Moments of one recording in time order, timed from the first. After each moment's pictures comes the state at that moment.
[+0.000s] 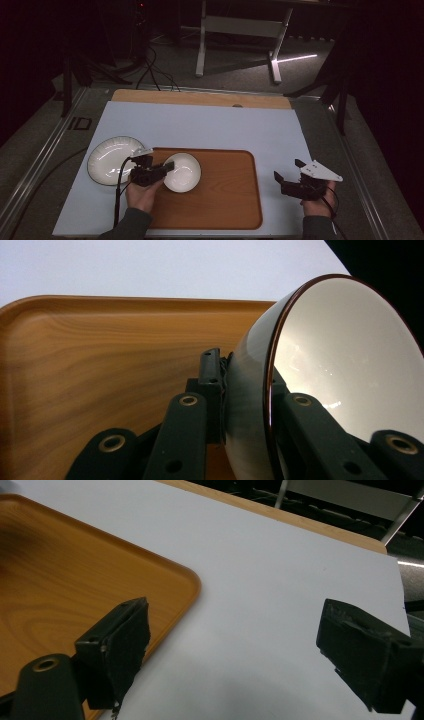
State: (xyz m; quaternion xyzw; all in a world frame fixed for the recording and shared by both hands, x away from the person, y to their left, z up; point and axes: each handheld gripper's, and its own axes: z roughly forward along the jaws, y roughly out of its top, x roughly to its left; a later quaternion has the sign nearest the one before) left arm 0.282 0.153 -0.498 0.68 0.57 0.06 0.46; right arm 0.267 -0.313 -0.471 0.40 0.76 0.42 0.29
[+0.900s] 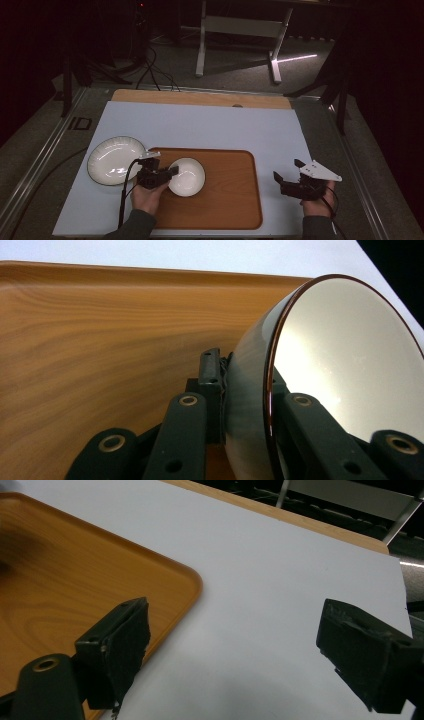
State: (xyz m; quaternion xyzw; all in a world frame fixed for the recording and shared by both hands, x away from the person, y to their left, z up) left arm 0.283 0.140 -0.509 0.69 0.57 0.05 0.43; right arm 0.267 -0.312 -0.471 0.40 0.76 0.42 0.29
